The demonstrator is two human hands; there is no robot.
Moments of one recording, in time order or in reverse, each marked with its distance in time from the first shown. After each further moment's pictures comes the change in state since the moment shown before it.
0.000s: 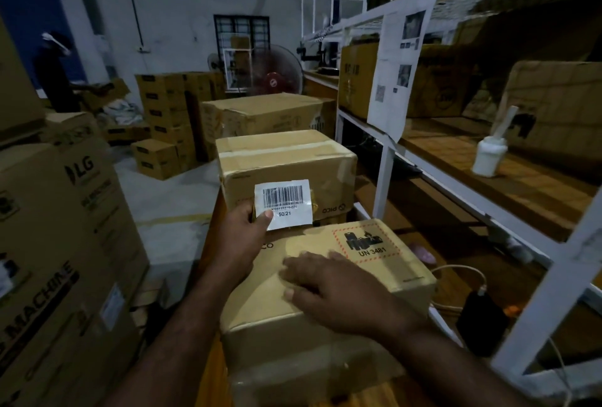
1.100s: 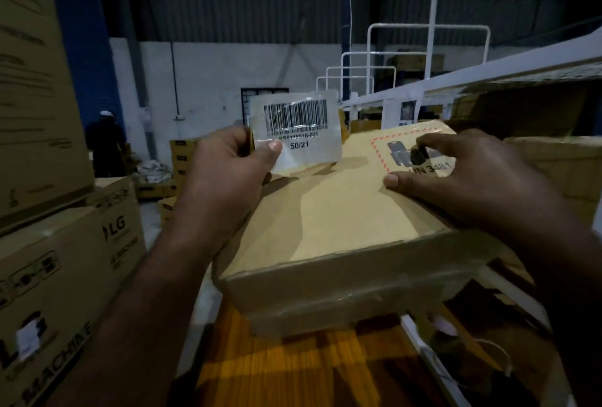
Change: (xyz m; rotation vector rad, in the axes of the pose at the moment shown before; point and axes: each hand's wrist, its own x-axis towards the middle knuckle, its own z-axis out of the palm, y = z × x) left_hand -0.061 0.218 -0.056 0.033 0.094 0.475; right_hand -0.054 -0.035 -0.228 -0.206 0.707 0.416
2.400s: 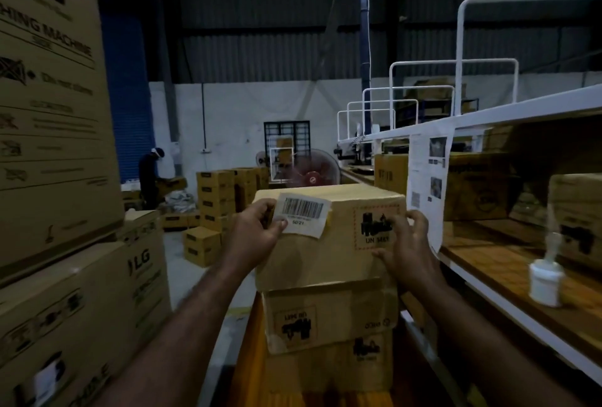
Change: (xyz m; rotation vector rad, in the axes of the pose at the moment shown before) left_hand 0.100 -0.154 0.012 0.344 -0.016 0.175; right_hand 0.104 0.023 0.213 0.395 0.104 -0.120
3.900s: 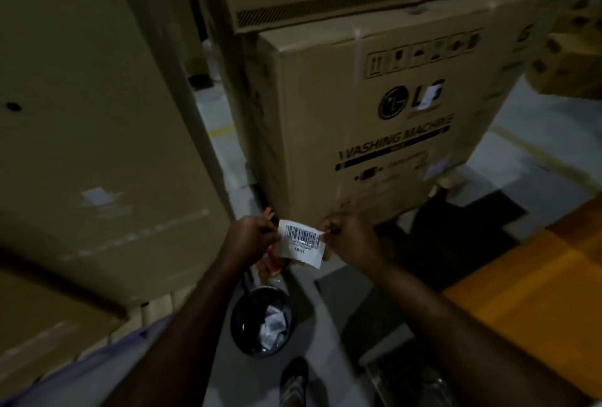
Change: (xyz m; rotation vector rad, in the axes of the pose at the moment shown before) left_hand -0.568 -0.060 -0.289 0.522 0.283 -1.445; right_hand -0.478 -0.300 0.228 0.489 -1.547 -0.520
